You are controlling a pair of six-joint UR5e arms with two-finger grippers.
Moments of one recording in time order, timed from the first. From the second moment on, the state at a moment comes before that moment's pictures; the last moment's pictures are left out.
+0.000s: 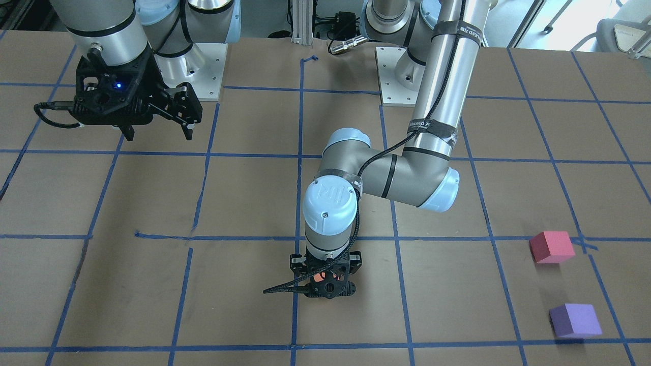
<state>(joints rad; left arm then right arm) -1.85 -2.23 -1.44 -0.97 1.64 -0.32 1.62 -1.55 1.56 -1.62 -1.59 0.00</state>
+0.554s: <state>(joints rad) -1.62 -2.13 -1.46 -1.06 1.68 -0.06 1.62 -1.55 1.56 -1.62 -1.59 0.00</state>
